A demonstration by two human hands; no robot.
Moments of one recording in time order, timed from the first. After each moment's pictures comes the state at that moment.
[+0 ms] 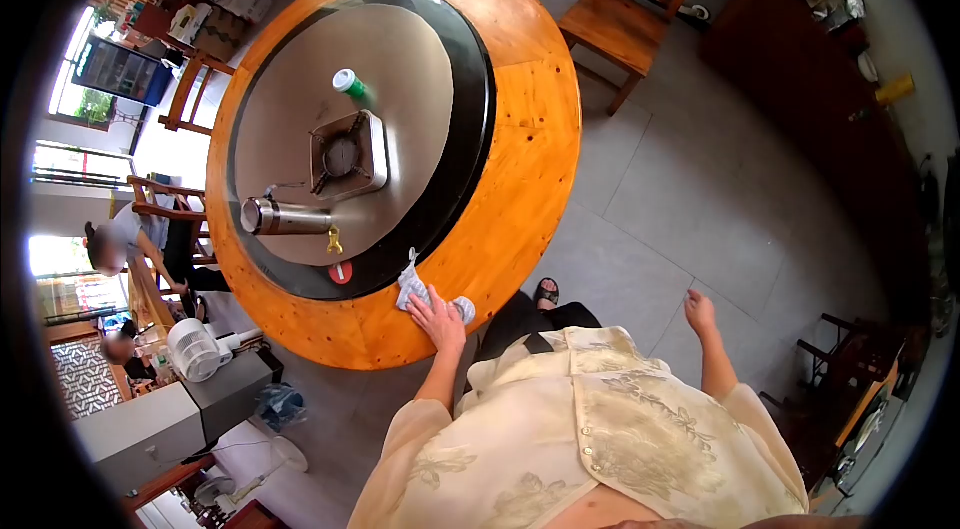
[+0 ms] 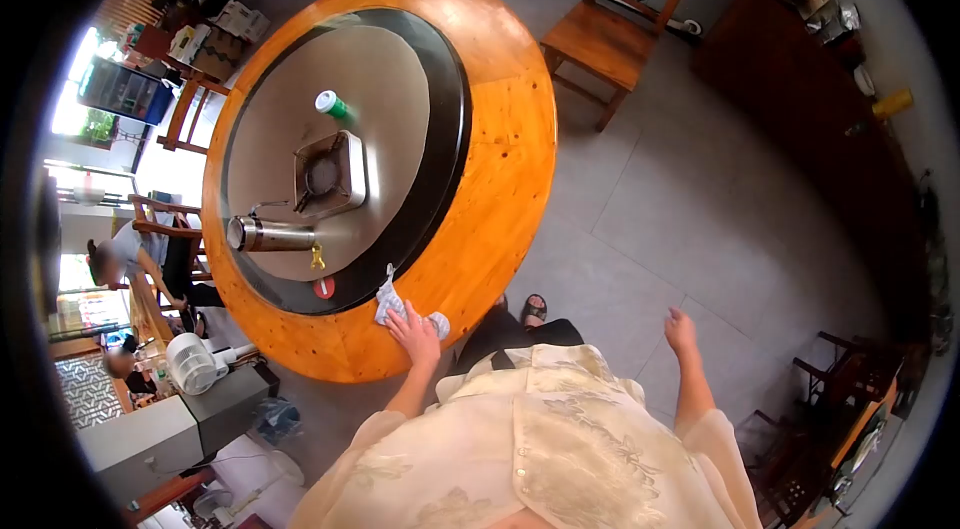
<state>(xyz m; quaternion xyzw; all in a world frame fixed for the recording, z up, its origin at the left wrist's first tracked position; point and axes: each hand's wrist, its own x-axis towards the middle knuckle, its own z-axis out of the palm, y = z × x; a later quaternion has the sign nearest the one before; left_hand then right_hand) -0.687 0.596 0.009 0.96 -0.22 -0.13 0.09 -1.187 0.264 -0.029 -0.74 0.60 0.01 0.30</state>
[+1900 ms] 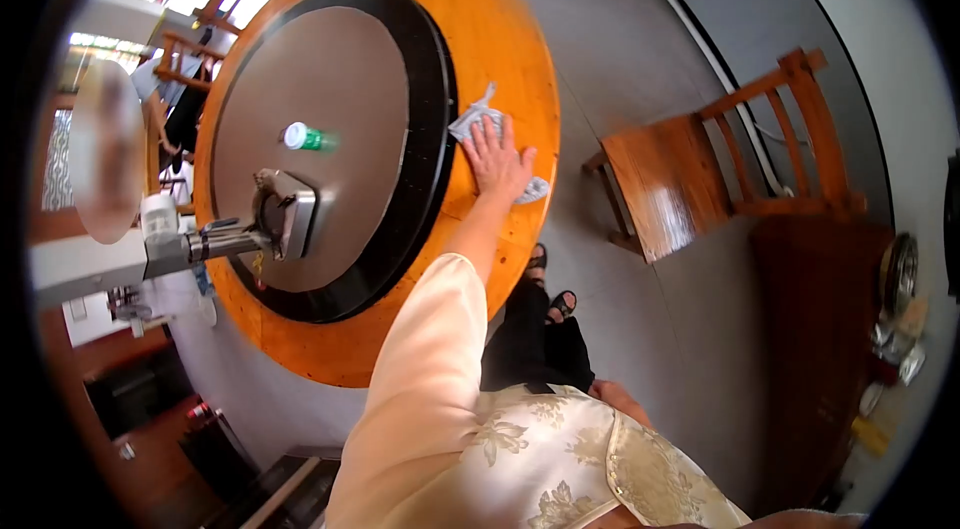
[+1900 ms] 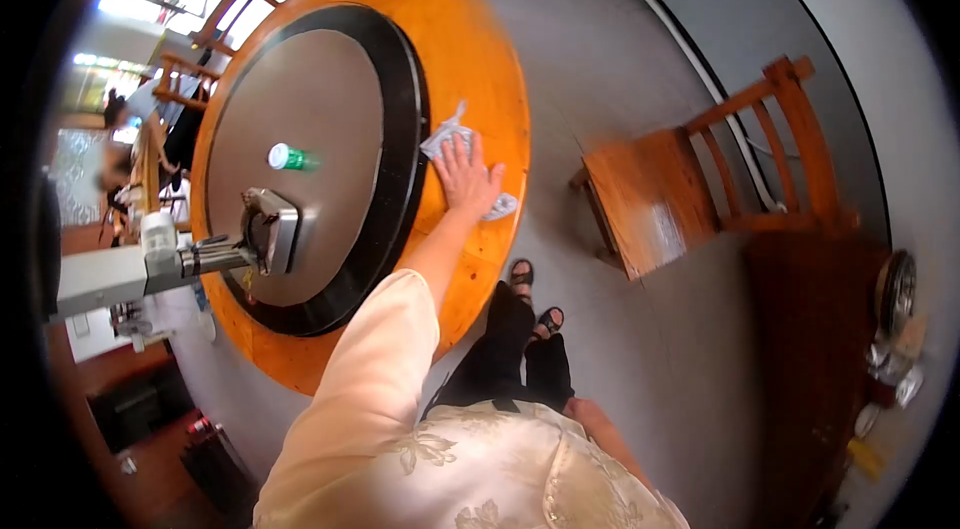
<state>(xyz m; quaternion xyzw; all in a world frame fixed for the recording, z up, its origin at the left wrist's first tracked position) -0.439 -0.099 -0.009 0.98 -0.17 -0.03 0.05 -0.966 -0.186 -0.044 -0.77 0.14 0.46 0.41</state>
